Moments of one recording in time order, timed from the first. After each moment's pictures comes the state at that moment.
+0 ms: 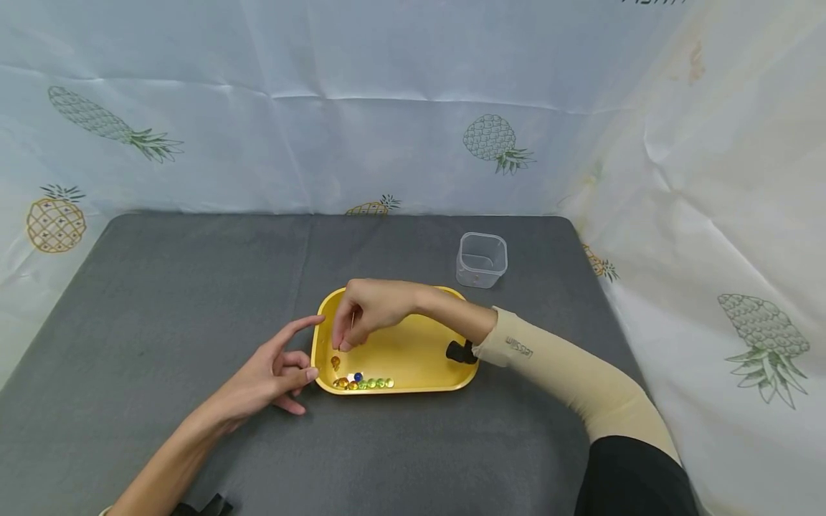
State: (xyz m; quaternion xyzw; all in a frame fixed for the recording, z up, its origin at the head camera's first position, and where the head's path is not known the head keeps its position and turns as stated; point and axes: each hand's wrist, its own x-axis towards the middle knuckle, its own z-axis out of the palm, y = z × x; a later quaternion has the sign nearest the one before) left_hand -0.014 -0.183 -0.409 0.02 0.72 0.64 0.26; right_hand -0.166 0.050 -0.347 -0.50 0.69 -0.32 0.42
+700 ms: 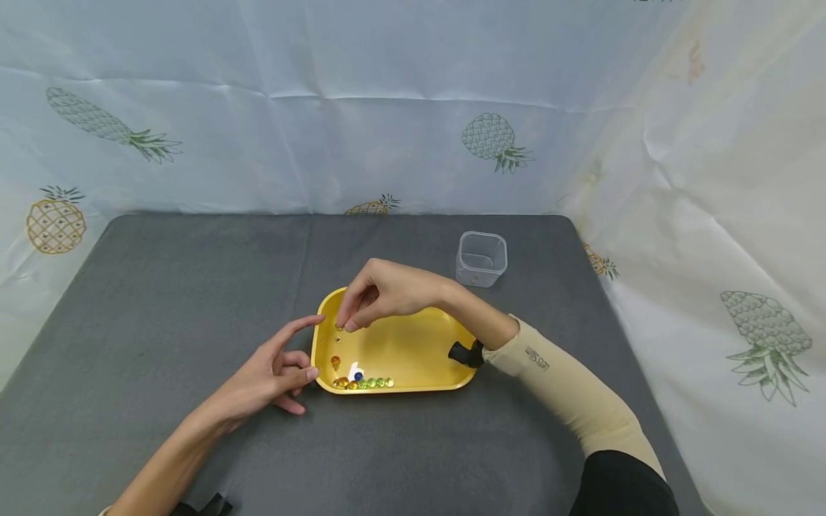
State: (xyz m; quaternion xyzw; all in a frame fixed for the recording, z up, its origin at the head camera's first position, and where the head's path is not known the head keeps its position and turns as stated) left_hand -0.015 -0.182 -0.408 0.02 0.73 0.64 0.26; right_hand -0.166 0.076 -0.327 -0.46 0.70 -0.40 0.37
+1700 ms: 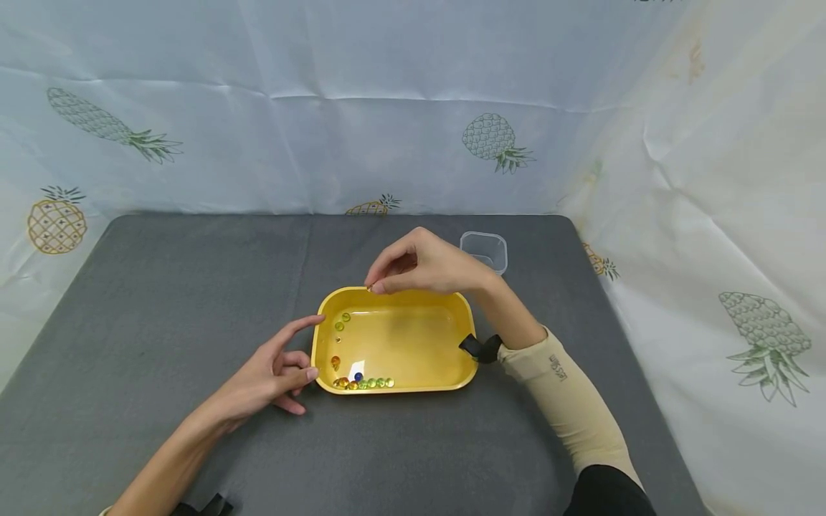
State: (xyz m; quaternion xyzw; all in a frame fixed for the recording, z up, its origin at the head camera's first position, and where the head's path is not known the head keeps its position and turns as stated) left_hand -0.015 -0.182 -0.409 0.02 0.73 0.63 0.26; right_hand -0.176 0.120 -0.303 -0.41 0.75 -0.45 0.26
